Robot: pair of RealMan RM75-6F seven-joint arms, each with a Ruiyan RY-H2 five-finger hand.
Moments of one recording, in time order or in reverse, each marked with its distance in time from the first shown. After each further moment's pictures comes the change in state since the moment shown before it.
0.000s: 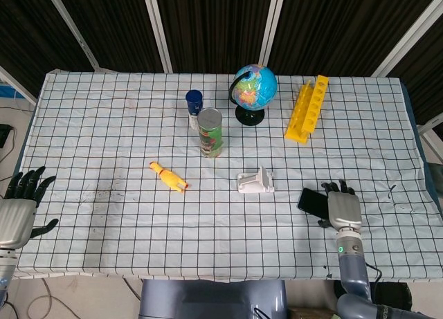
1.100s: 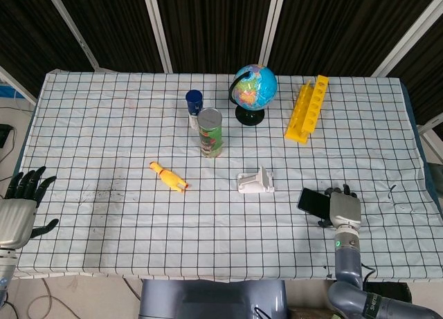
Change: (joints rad) left arm -0.001 0.000 0.001 0.002 0.003 0.000 -0.003; right arm 0.066 -0.056 0.009 0.085 0.190 0.007 0.004
